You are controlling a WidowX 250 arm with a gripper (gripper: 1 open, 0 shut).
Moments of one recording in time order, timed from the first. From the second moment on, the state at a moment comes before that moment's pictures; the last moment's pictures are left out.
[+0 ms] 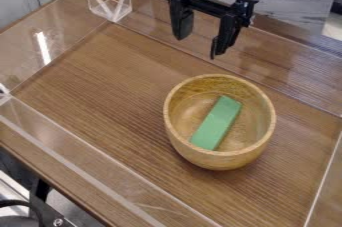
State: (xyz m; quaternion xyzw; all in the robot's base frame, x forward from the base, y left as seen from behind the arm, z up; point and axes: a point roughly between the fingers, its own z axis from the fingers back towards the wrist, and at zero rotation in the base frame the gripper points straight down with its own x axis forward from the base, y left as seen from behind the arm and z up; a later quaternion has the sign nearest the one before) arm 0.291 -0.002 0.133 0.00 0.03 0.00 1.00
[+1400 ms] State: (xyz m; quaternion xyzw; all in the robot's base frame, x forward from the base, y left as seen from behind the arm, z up) arm 0.254 -0.085 0.045 -0.02 0.00 -0.08 1.00
